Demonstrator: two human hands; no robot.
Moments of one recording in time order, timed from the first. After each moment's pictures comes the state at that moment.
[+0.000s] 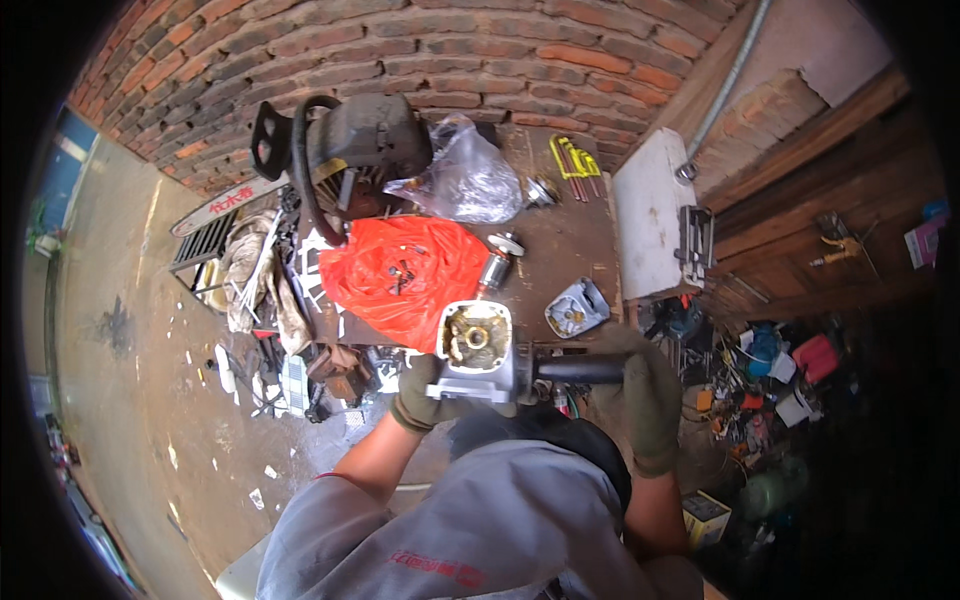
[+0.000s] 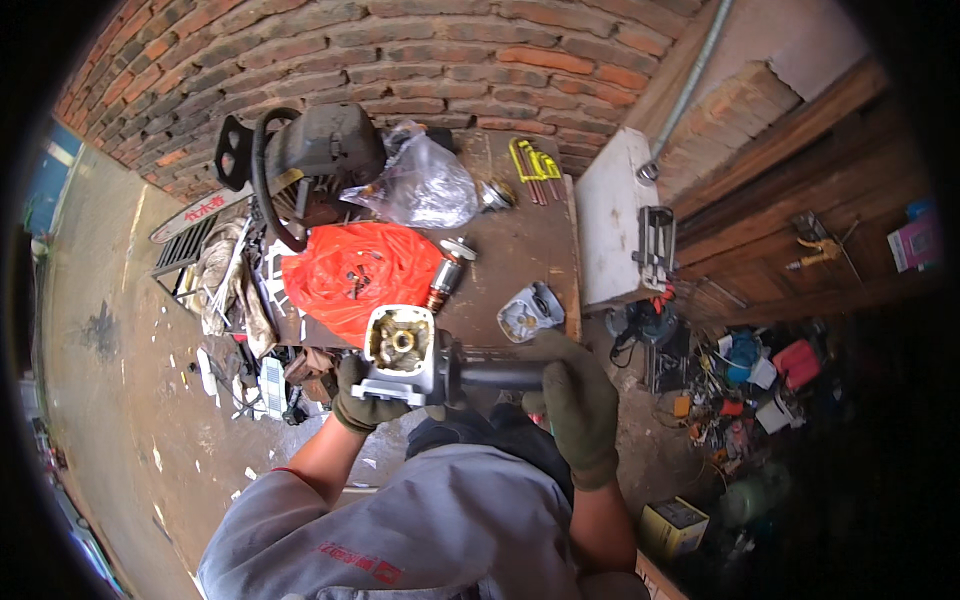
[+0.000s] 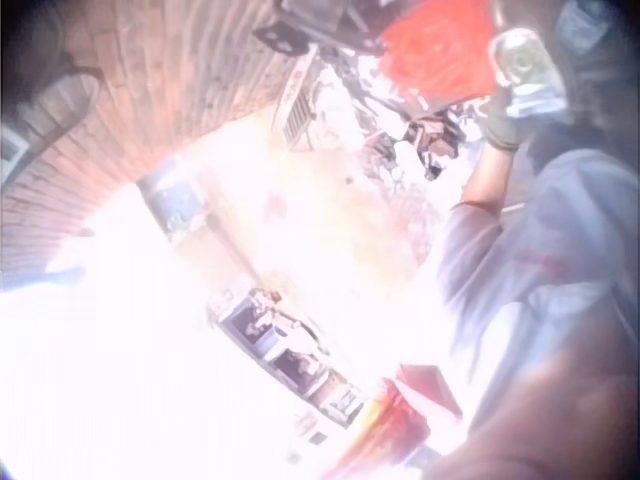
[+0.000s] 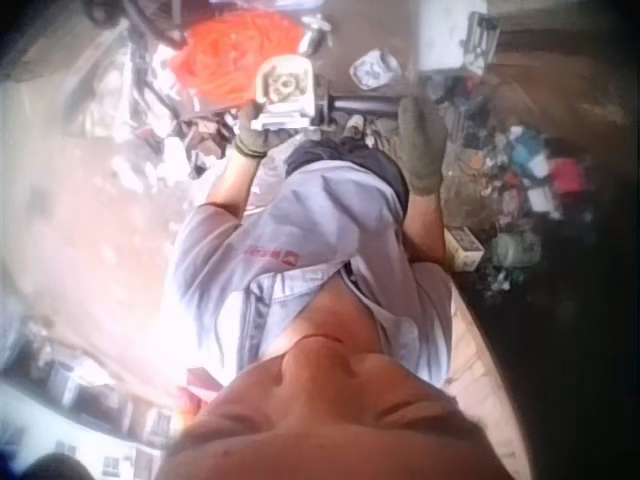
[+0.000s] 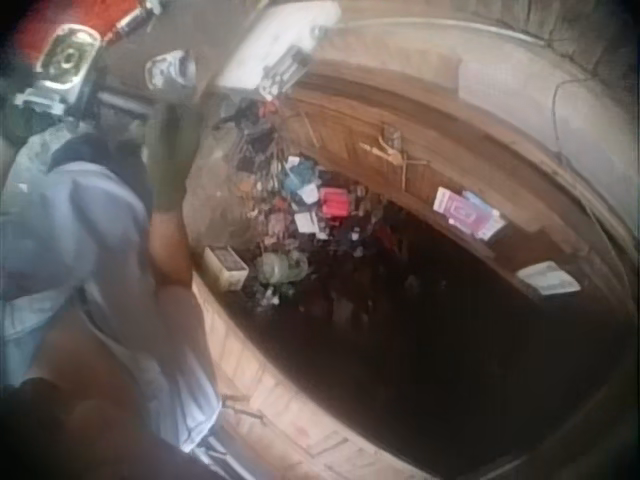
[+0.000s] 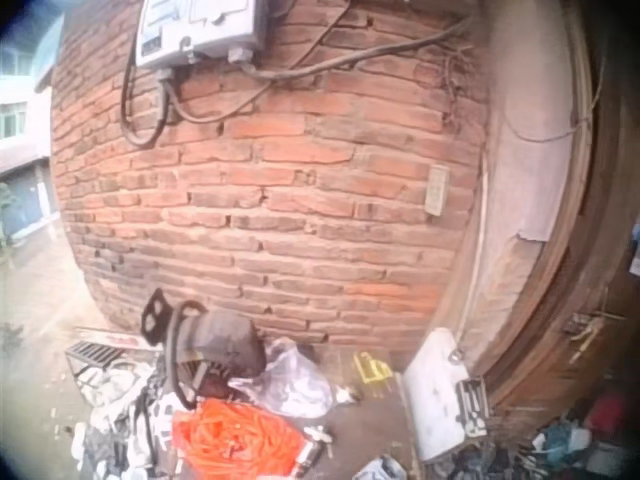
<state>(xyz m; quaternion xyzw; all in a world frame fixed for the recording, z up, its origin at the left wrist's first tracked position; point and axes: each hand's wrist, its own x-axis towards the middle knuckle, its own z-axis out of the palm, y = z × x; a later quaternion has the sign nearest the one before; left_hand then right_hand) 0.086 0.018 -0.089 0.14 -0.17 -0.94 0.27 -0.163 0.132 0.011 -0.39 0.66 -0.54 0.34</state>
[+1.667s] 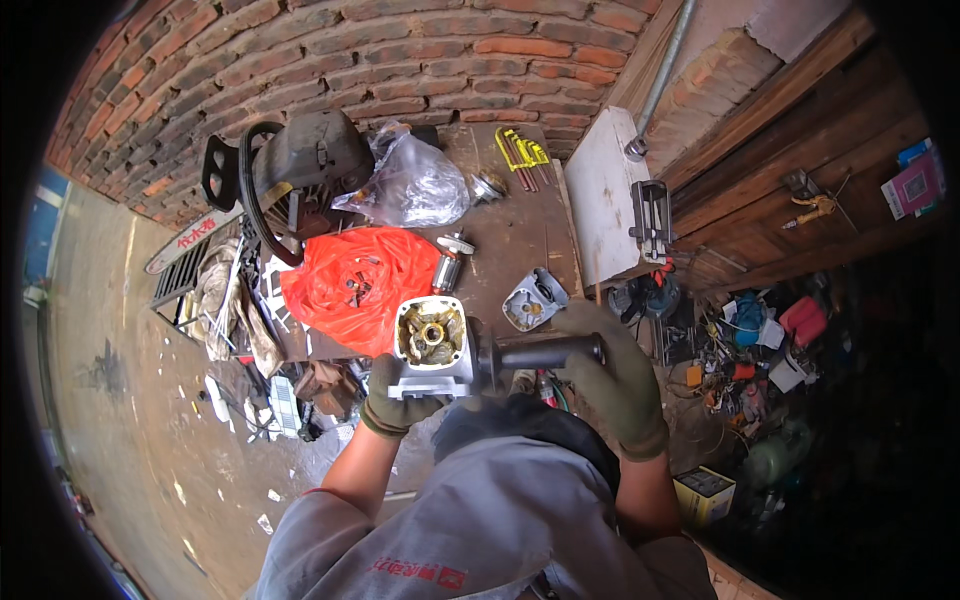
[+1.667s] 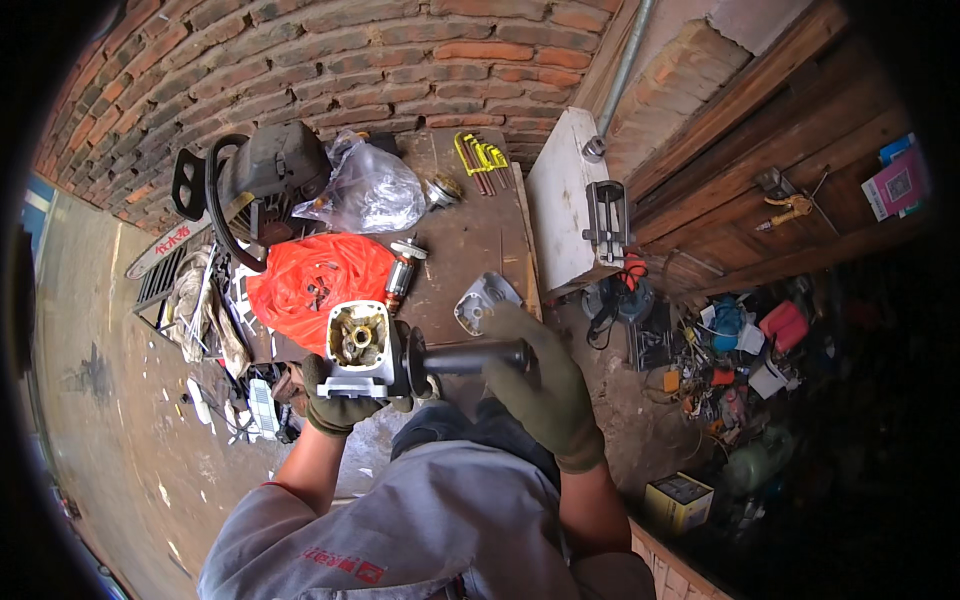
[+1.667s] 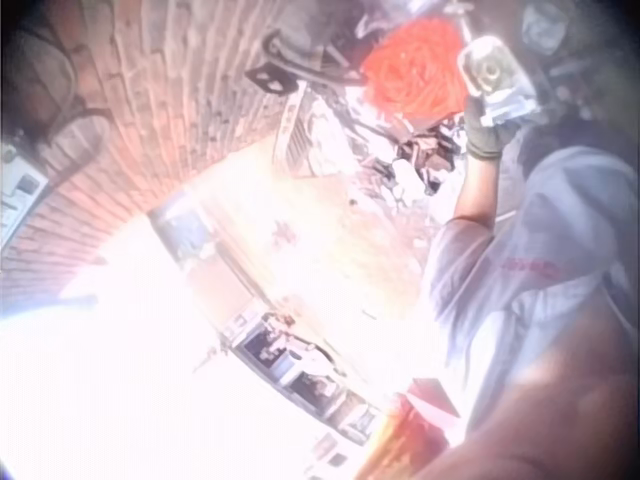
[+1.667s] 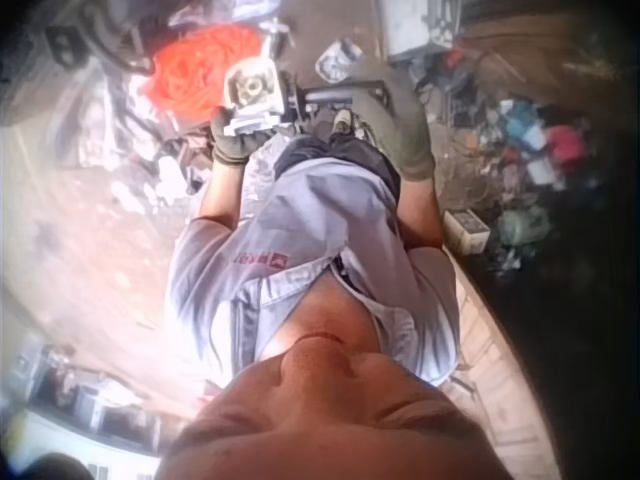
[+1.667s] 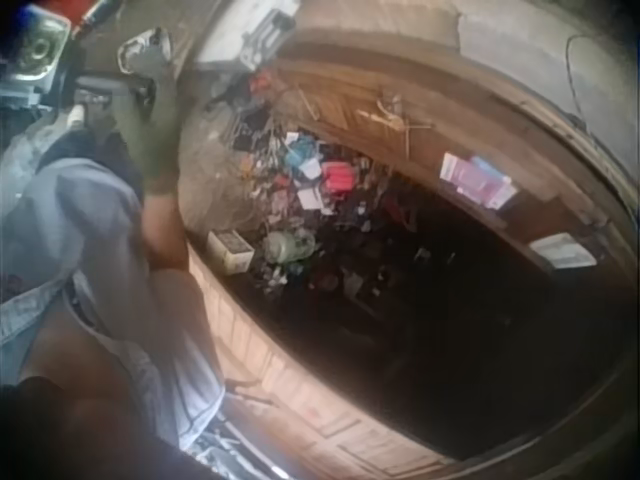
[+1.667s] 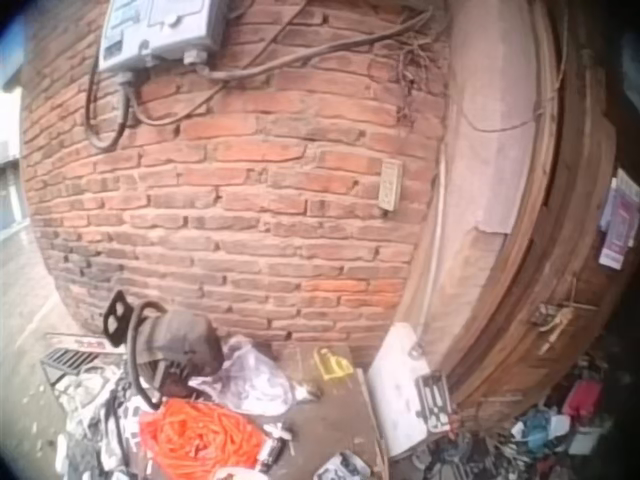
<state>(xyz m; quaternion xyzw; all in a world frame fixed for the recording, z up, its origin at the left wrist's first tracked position) 0.067 0.020 -0.099 0.14 -0.13 -0.94 0.29 -0.182 0.134 0.030 -0.38 0.63 -0.54 0.42</state>
